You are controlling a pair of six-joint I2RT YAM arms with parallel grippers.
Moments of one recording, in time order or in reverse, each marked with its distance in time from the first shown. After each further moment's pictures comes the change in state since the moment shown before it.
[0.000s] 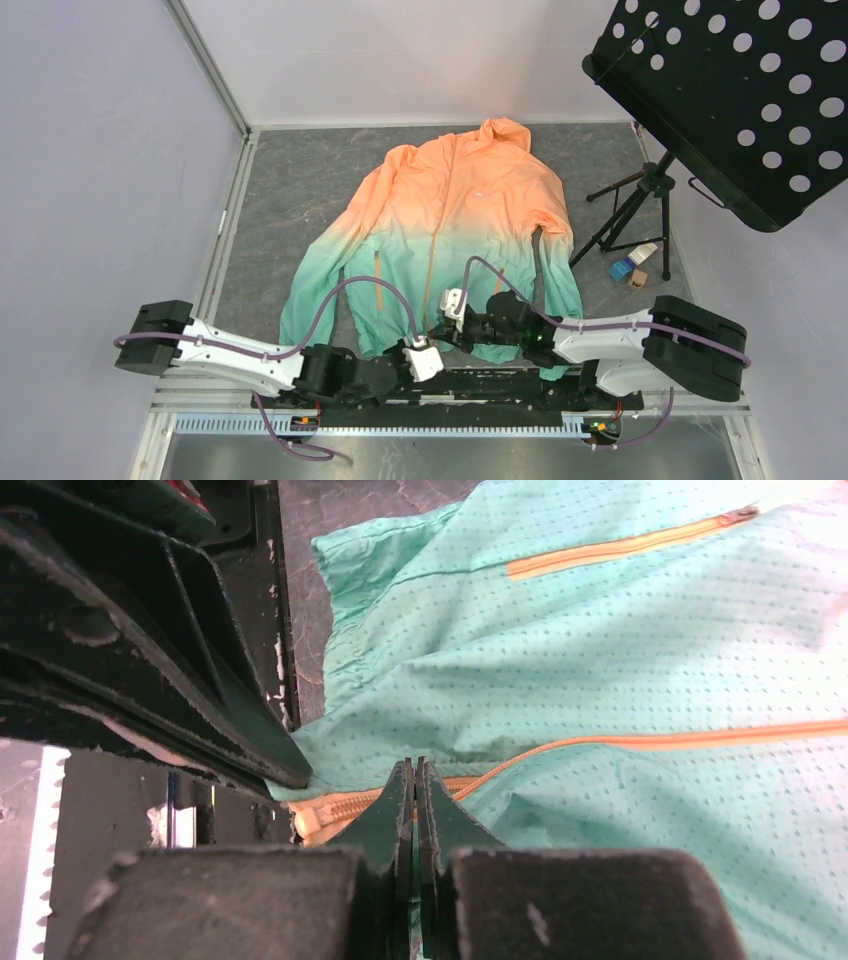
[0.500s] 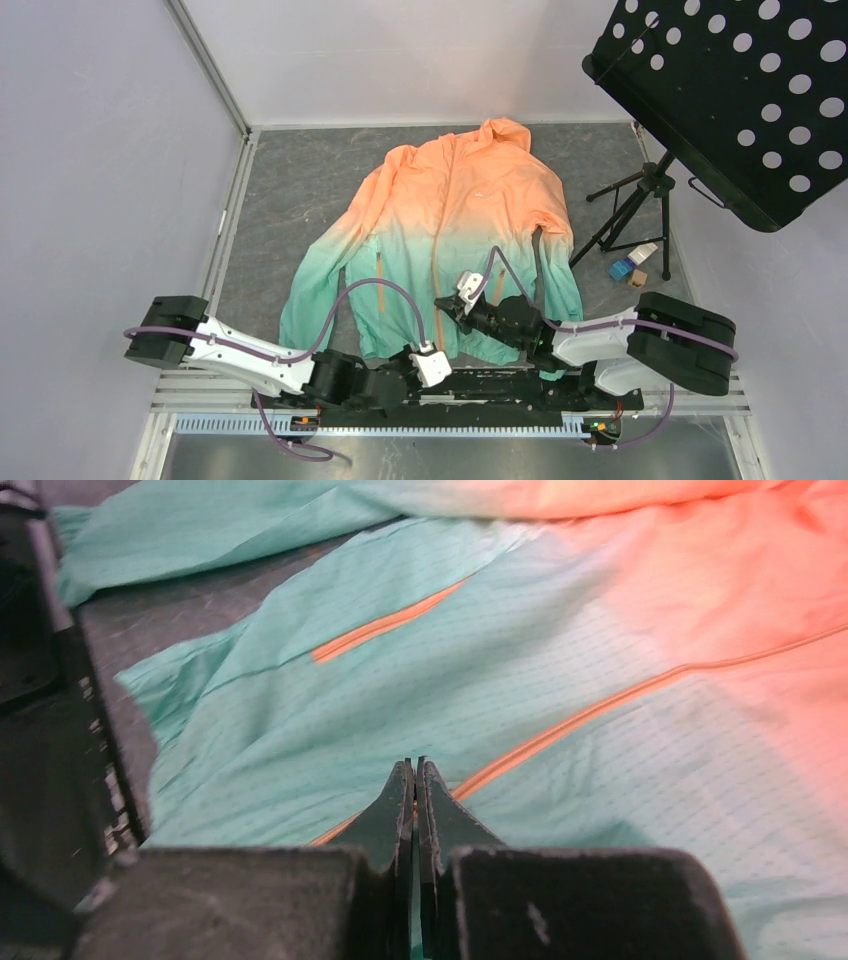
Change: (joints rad) left arm -0.083 0.101 0.069 0.008 -0.114 -0.083; right arm 0.004 0.045 -0.101 0.354 0.367 0.084
